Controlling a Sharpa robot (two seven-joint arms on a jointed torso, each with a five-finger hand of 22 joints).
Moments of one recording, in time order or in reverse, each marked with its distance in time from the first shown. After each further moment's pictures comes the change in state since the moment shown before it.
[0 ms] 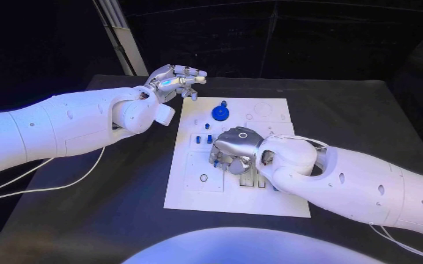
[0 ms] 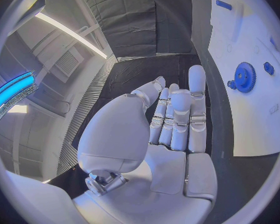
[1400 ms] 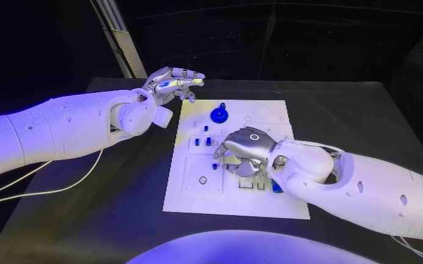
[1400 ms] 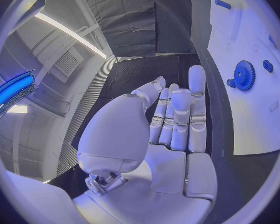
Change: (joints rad) left arm 0.000 -0.003 0.000 -0.008 0.000 0.007 -0.003; left_hand 0.000 0.000 0.003 -0.003 0.000 0.000 0.000 0.000 0.000 0.000 0.000 0.000 -0.001 -0.003 0.003 -0.005 -0.005 0.000 0.000 0.000 0.000 -0.003; right arm -0.003 -0.102 -0.003 0.084 -0.013 -0.110 -0.004; right_hand -0.069 -0.068 -0.039 0.038 0.020 -0.131 0.029 -0.007 -0.008 -0.190 0.046 0.005 -0.007 -0.045 0.034 -0.093 -0.142 0.016 -0.102 0.037 -0.089 -0.155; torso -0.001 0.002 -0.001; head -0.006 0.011
